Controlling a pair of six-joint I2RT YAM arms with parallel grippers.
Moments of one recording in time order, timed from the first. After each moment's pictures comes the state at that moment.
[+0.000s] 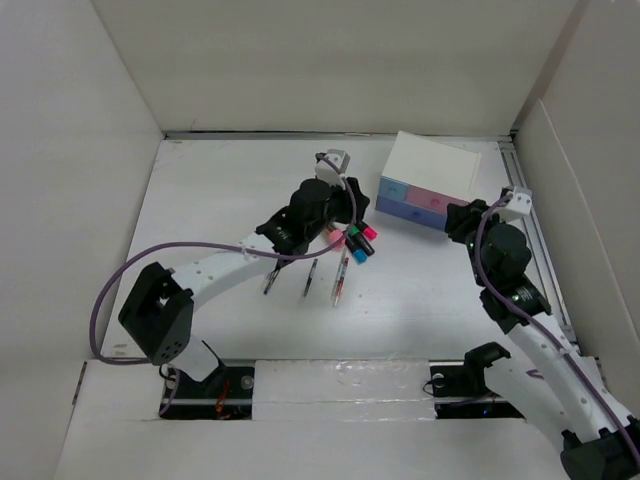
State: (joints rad) left arm -0.80 1.49 1.09 0.19 -0.15 -0.43; right arm 0.36 0.70 0.63 0.00 0.37 0.40
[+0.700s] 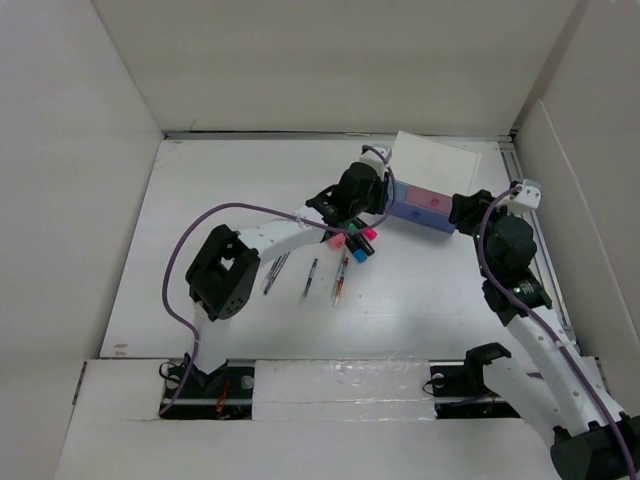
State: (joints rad) left arm -0.82 1.93 1.49 0.04 -0.13 -0.33; right arm 0.26 0.75 0.67 0.05 0.32 0.41
